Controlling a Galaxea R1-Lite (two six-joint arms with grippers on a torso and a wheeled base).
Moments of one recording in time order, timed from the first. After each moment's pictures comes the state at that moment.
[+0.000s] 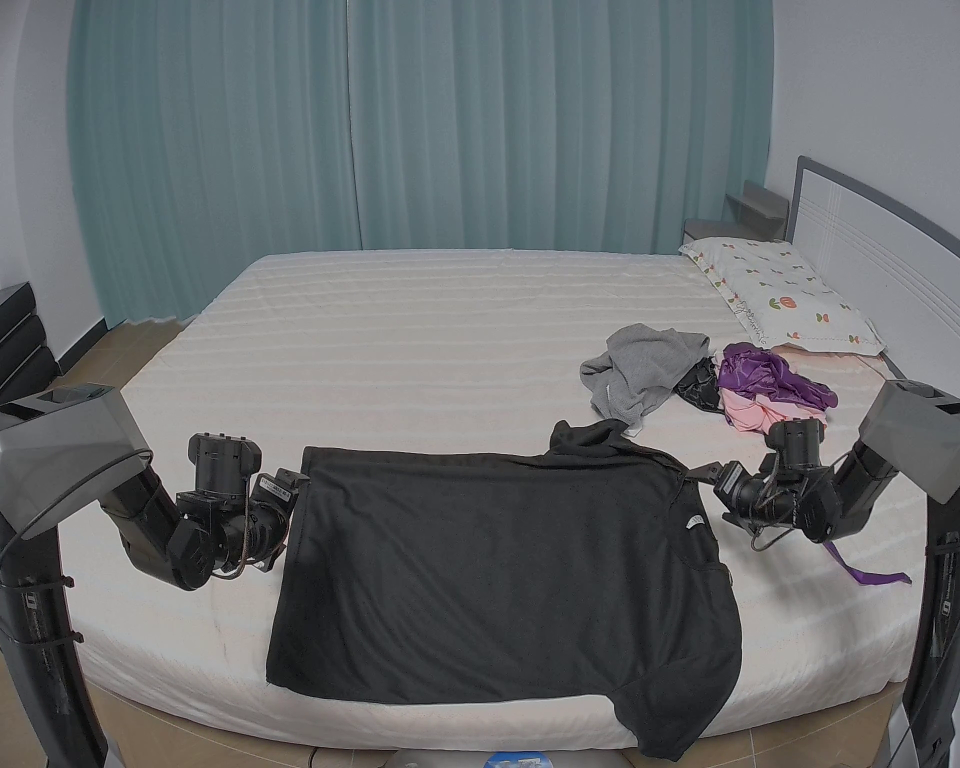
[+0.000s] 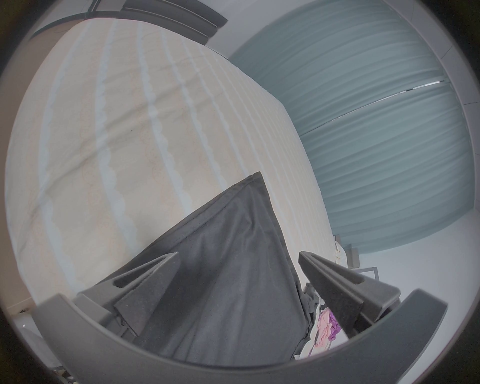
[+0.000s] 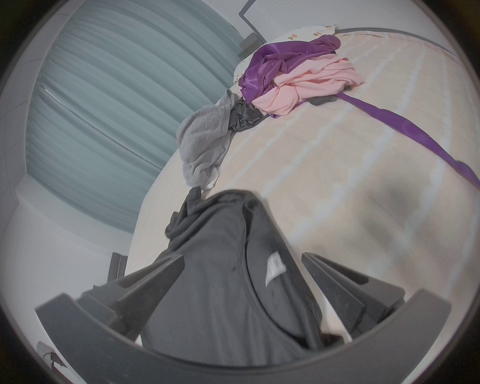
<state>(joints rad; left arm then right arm) -0.14 2.20 -0.77 -0.79 0.04 -1.23 0.02 2.37 -1.01 -0.72 0.21 0.75</state>
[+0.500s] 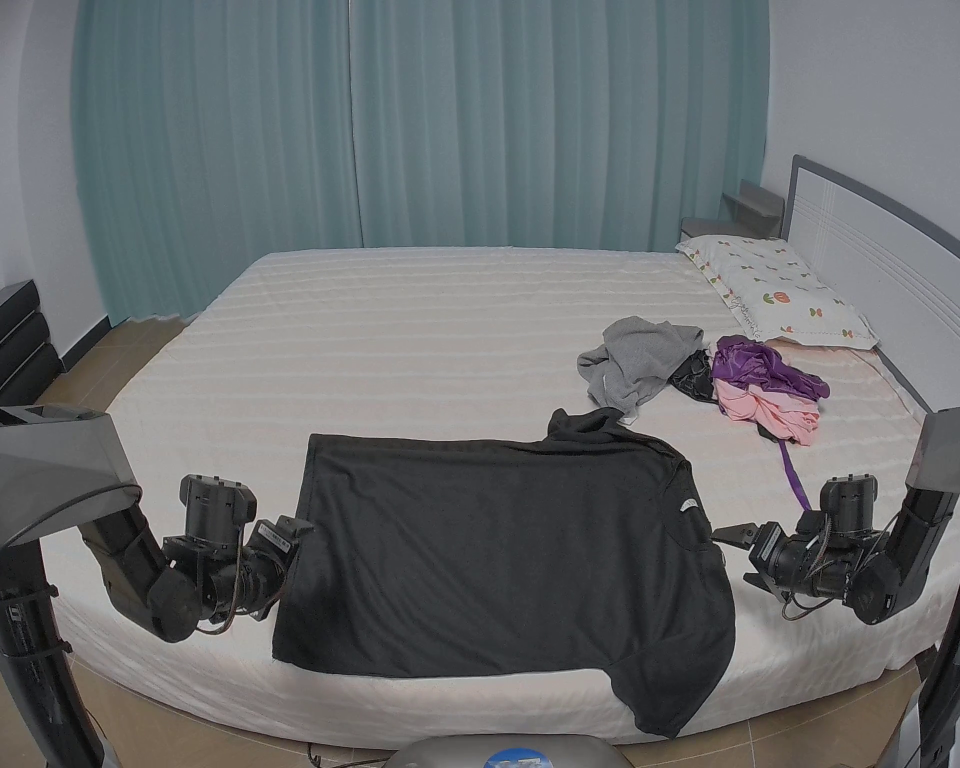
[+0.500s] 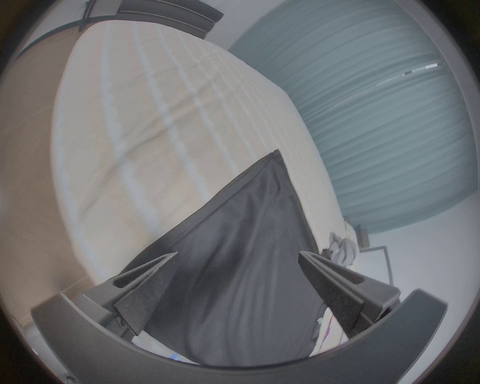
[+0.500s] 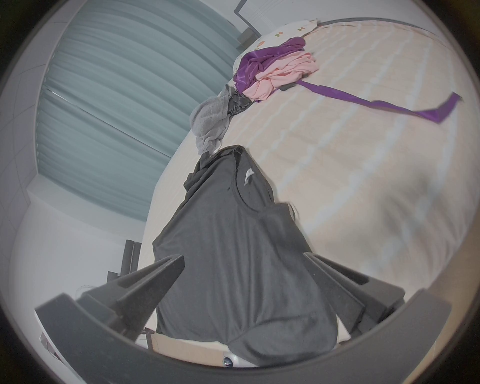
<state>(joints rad) -0.19 2.12 -0.52 -0.89 0.04 -1.21 0.03 2.14 -0.39 -1.09 0.30 0.77</state>
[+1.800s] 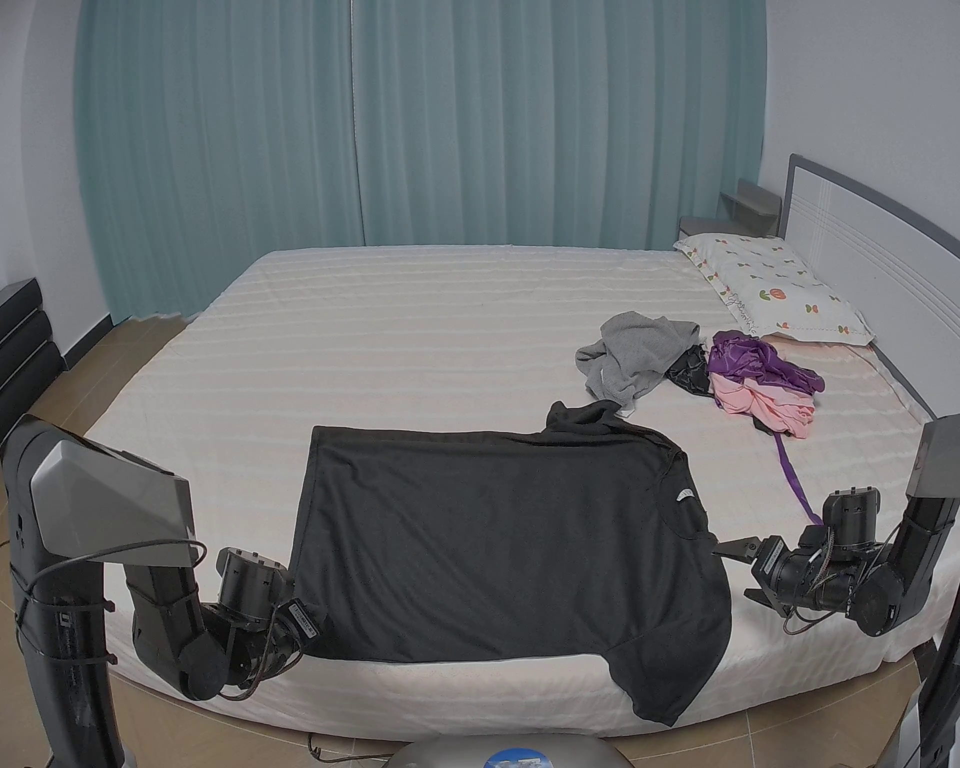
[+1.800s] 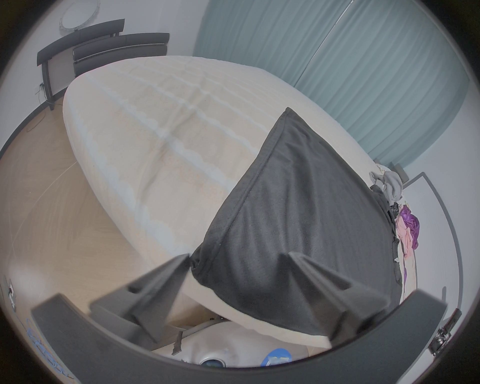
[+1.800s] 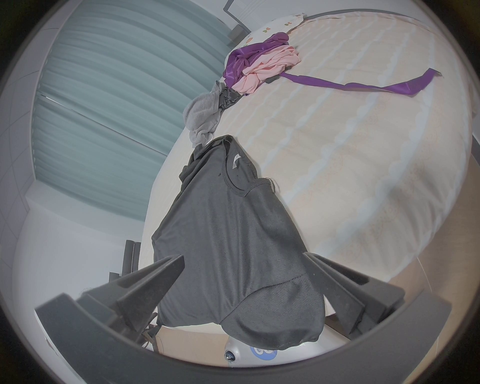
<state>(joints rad) -0.30 2.28 -0.34 -1.05 0.21 -0.89 0.03 2.14 -0.31 -1.14 0.31 0.81</state>
